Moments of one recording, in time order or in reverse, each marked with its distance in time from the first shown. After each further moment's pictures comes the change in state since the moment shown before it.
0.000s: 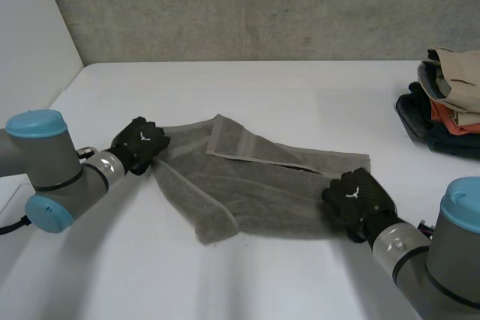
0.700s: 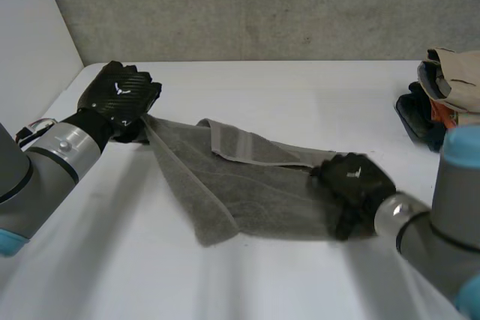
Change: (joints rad) left arm -0.068 0.593 -0.356 0.081 -0.060 -0.265; right arm 0.009 0.005 -0.207 0.311 -0.034 0.250; left_hand 0.000 0.003 0.009 0.001 -0.001; right_hand -0.832 -0.882 -0.895 -0.897 -0.902
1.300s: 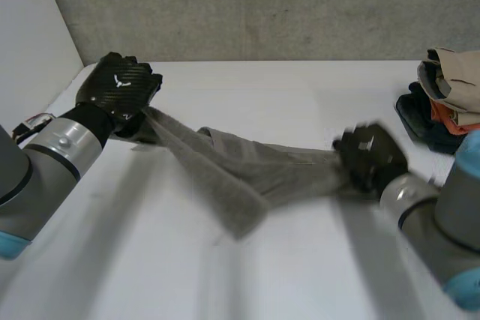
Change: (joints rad) left arm -0.041 0.055 0.002 -0.018 -0.063 -0.009; right arm -0.039 -0.027 0.001 -0.261 0.044 -0.137; left_hand 0.000 0.000 0.000 0.000 0.000; right_hand 0.763 0.879 0.901 0.909 0.897
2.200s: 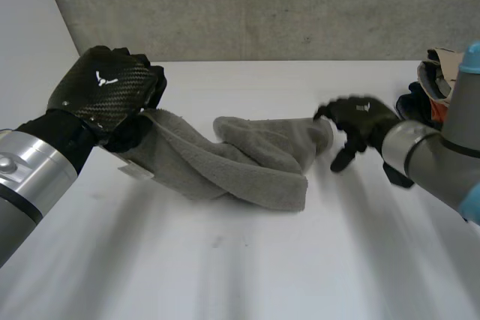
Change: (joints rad) left arm -0.076 0.307 -0.081 -0.211 -0.028 -0.197; right arm -0.036 0.161 -0.432 0.488 -0.155 0.320; left_hand 0.000 0.001 0.000 0.004 0.000; right_hand -0.623 -0.735 -0.739 -0.749 -0.705
